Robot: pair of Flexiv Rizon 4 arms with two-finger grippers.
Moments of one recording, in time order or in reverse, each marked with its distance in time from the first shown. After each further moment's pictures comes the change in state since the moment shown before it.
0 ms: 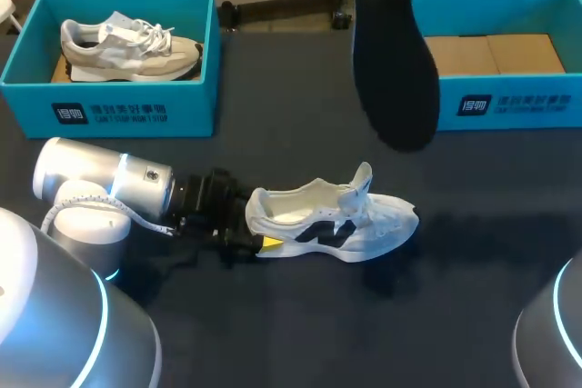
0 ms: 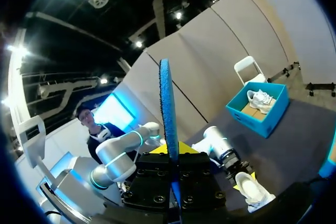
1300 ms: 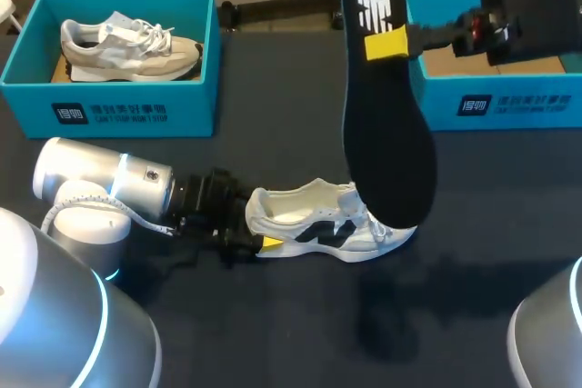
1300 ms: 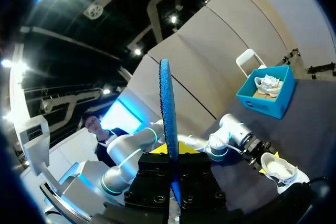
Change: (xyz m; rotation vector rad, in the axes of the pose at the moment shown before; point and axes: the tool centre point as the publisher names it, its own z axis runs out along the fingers) left arm 0.000 0.000 0.000 0.000 0.000 0.000; right arm 0.060 -0.061 0.017 -0.043 0.032 0.098
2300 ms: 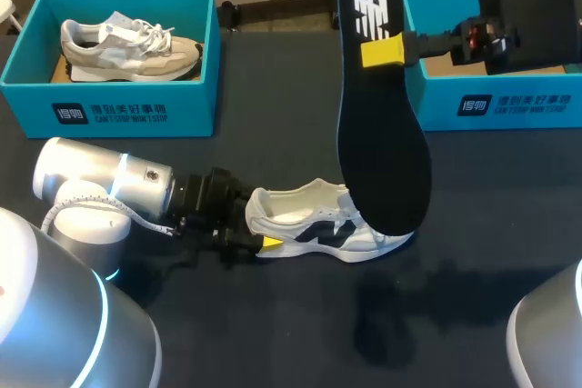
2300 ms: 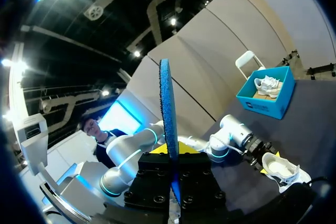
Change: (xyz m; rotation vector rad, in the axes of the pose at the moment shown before) left arm 0.000 0.000 0.000 -0.003 0.001 0.004; right arm 0.005 -0.005 0.004 -0.019 -0.012 -0.007
